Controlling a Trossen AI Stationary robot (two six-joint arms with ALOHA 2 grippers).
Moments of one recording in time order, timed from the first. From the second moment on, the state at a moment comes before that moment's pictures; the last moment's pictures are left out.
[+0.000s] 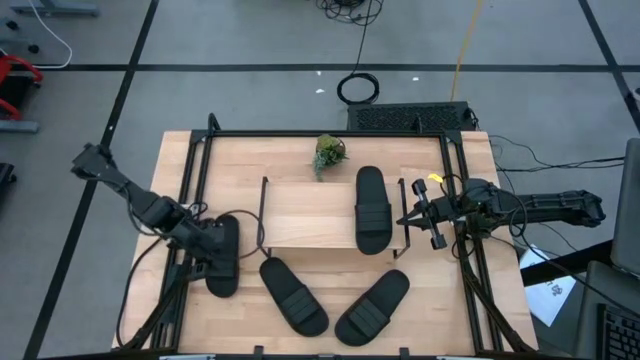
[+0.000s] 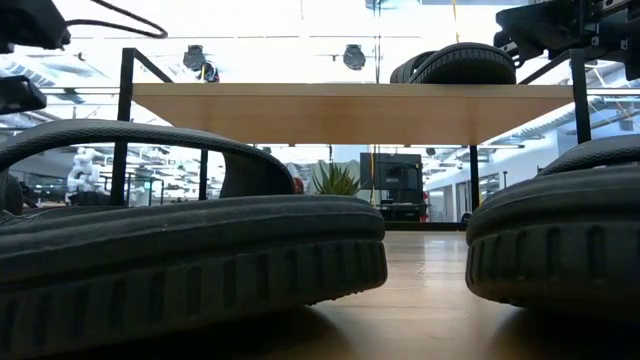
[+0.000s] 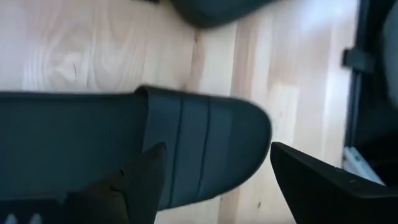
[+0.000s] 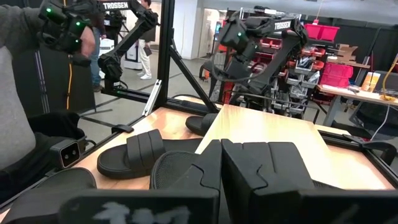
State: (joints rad) left arm -0.60 0.80 0.63 -0.93 0.09 -0.78; right arm -0.03 0.45 0.24 0.21 -0.32 -0.12
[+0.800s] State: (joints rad) left arm -0.61 0.84 0.57 -0.92 0.05 -0.81; right arm -0.03 0.45 0.24 0.21 -0.32 -0.12
